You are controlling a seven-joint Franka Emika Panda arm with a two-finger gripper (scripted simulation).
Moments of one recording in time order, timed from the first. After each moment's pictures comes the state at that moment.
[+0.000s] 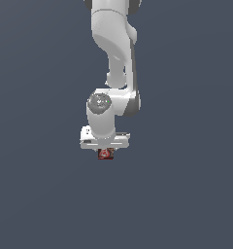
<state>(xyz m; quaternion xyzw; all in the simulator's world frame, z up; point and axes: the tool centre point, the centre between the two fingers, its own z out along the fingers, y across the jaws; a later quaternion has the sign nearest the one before) 0.029 -0.049 0.079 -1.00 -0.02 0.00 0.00</state>
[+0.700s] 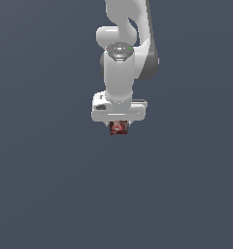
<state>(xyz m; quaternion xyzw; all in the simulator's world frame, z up) -0.027 0.007 0.194 -1.00 -0.02 0.00 0.00</state>
